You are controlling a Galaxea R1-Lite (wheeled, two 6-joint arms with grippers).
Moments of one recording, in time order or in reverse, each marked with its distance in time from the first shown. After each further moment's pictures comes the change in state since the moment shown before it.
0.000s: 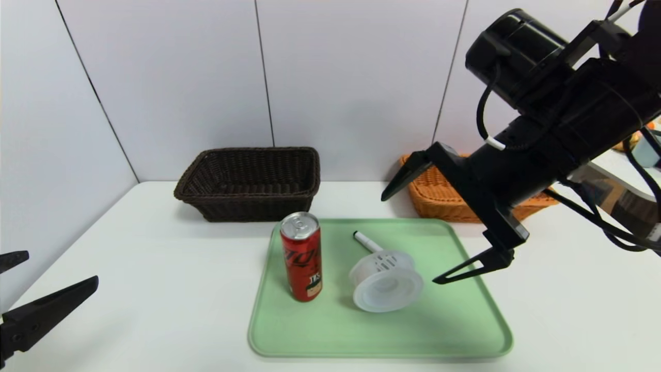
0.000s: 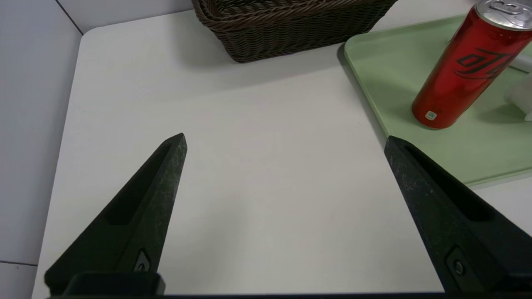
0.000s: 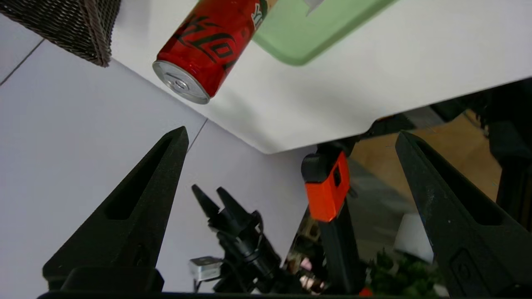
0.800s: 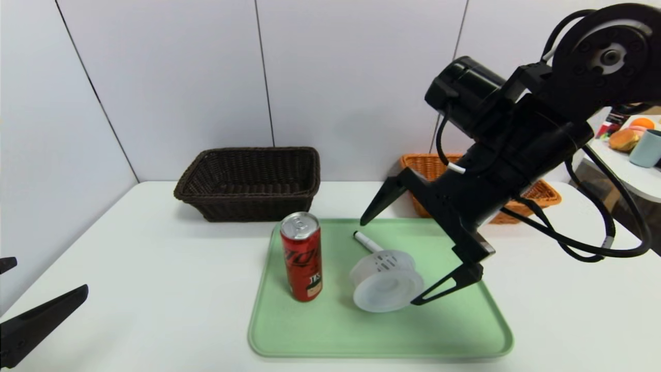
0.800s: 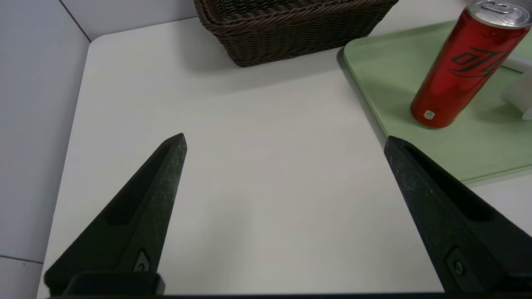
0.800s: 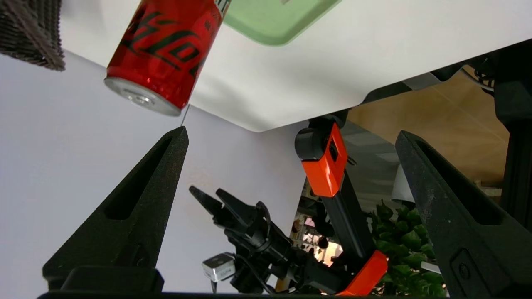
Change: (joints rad) left arm 0.001 -0.056 0.021 -0.003 0.002 0.007; right arm 0.013 0.092 0.011 0.006 0.101 0.020
